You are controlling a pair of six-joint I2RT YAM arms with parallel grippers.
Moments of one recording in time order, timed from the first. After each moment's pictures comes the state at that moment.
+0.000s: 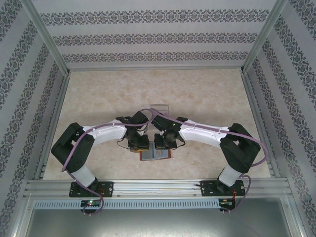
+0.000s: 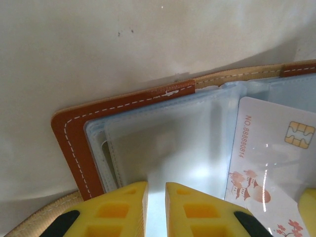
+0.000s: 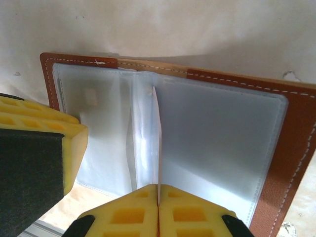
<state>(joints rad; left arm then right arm) -0.65 1.66 0.92 -0.62 0.36 -0.67 0.88 1.67 1.05 -0.67 -0.23 0.87</state>
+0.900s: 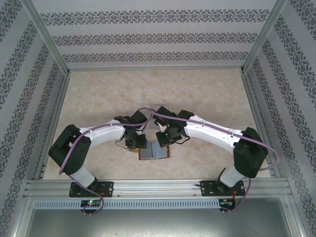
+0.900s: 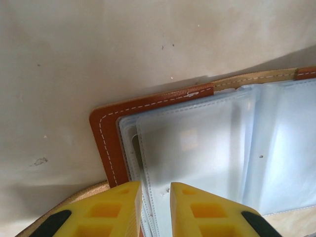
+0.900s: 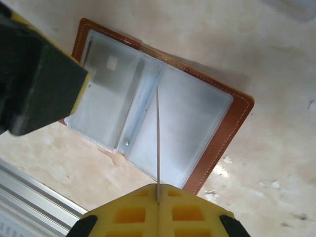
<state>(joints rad) -0.65 1.62 0.93 -0.67 0.26 -0.65 0.87 1.58 1.21 -0.93 -0.14 0.43</state>
